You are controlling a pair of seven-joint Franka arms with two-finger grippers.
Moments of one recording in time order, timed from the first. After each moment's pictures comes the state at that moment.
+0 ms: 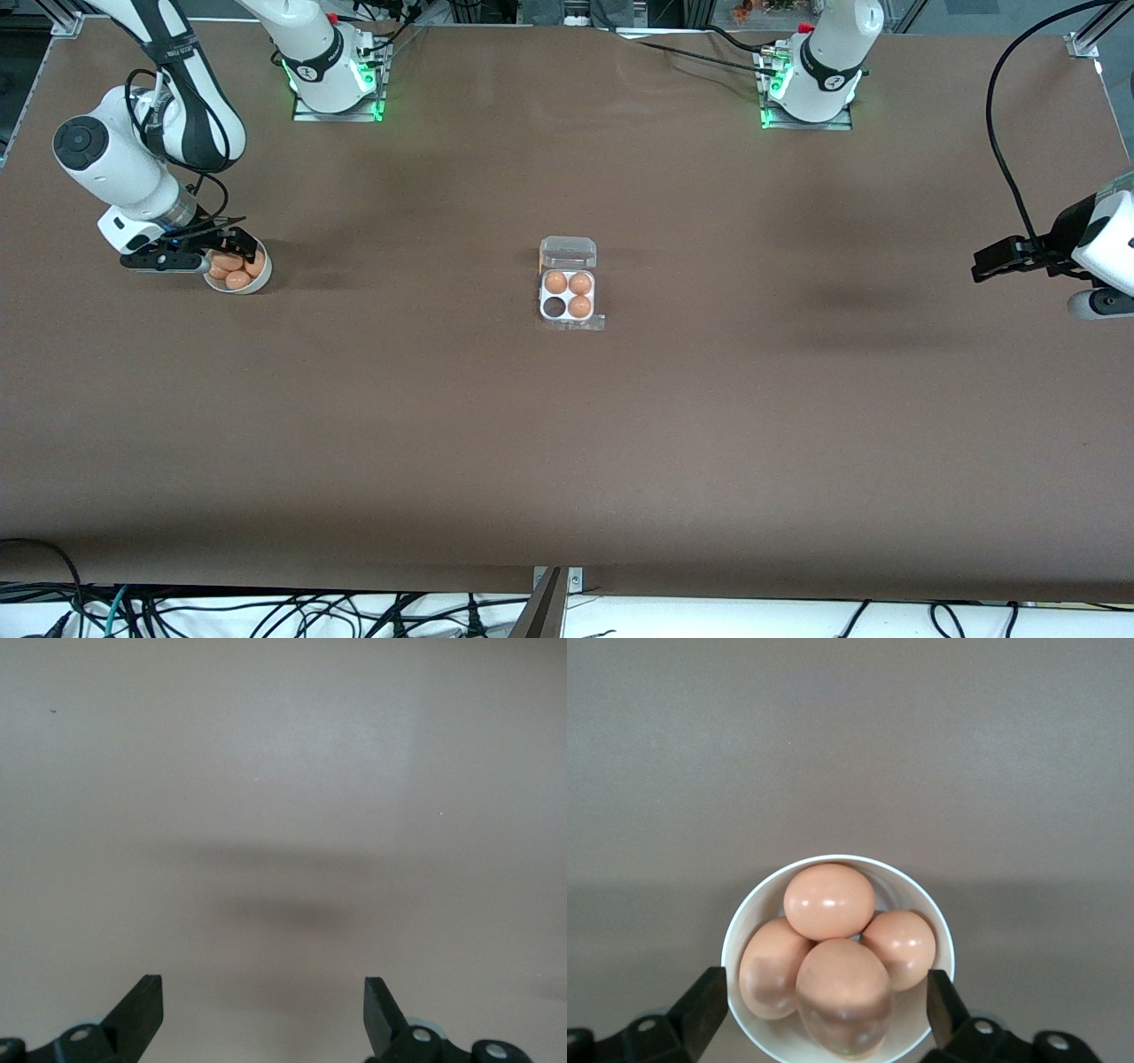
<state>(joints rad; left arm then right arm) 0.07 0.14 -0.02 -1.58 0.04 1.63 -0.05 0.08 0.08 -0.30 -2.56 -0.05 2.69 -0.18</state>
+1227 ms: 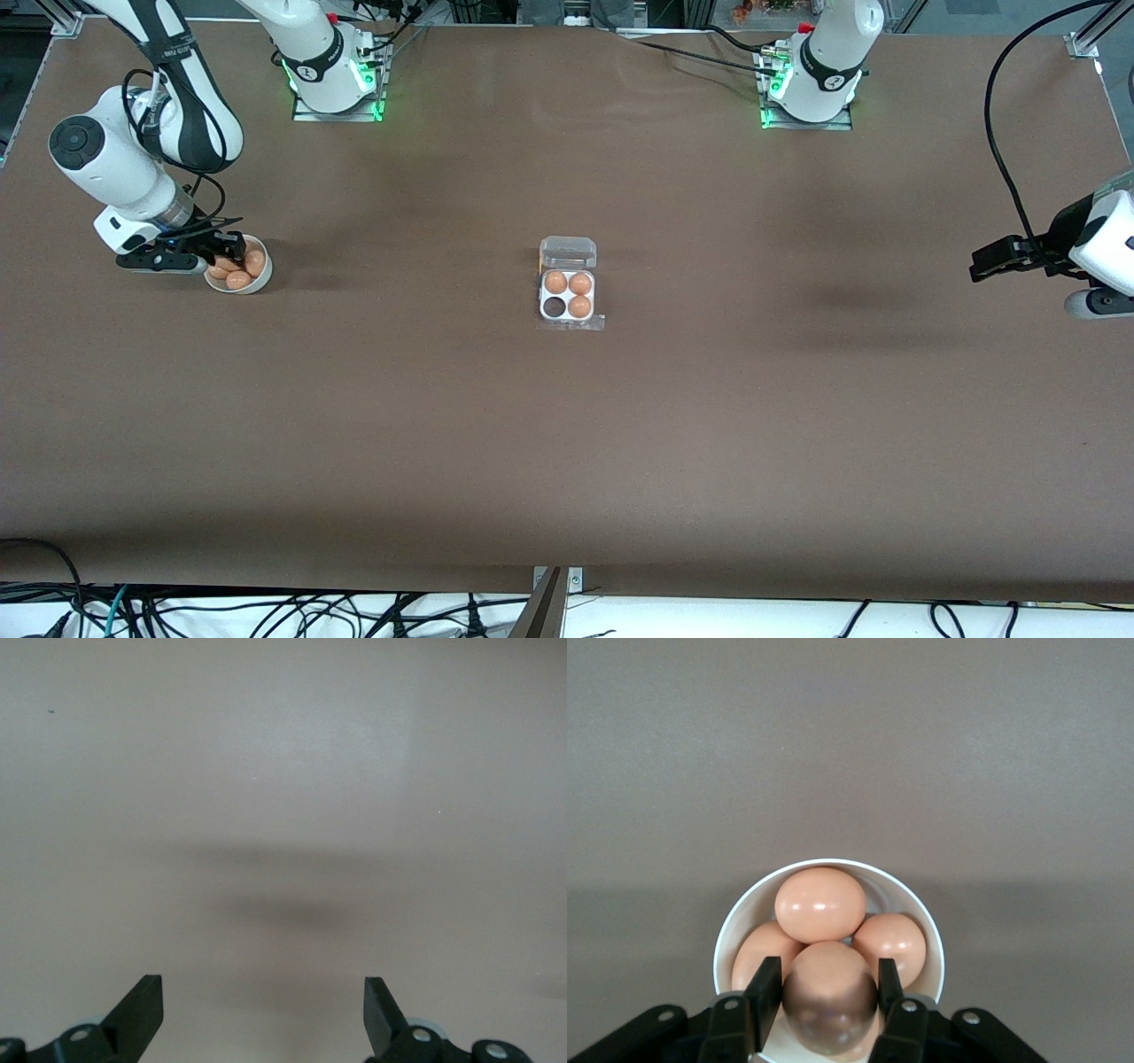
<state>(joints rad) 0.07 0.14 -0.02 -1.58 0.04 1.63 -0.05 0.08 0.09 -0.30 -2.56 -0.05 2.69 -0.18</state>
